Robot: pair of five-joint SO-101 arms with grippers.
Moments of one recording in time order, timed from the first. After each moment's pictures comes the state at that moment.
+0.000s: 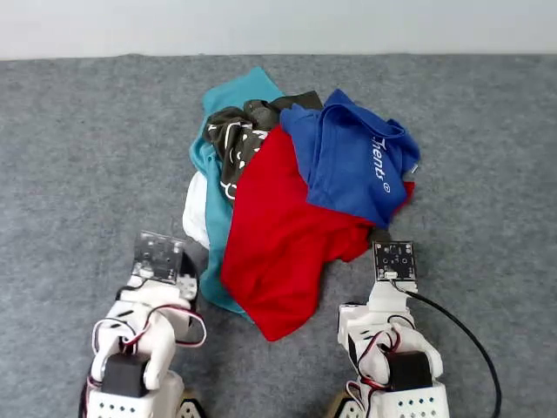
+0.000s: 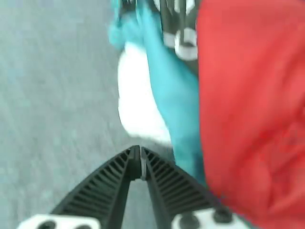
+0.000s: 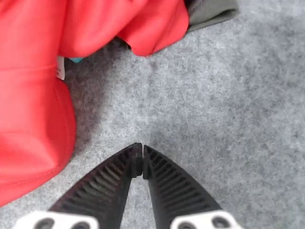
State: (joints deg) left arm 3.6 -103.3 92.6 58.0 1.6; right arm -10.6 -103.6 95.6 74.7 -9.2
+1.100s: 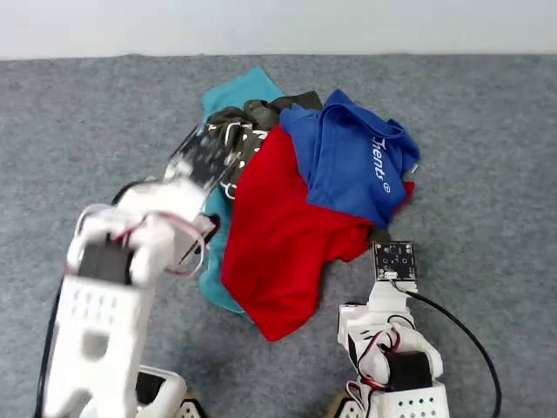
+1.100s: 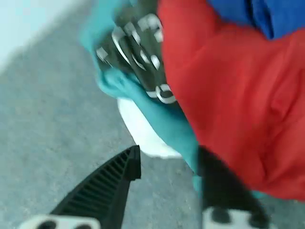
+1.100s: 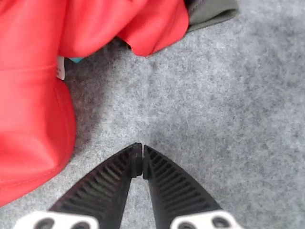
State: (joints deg) left arm 8.1 -36.2 27.6 76.9 -20.4; right arm -10.6 -103.6 95.6 74.7 -9.2
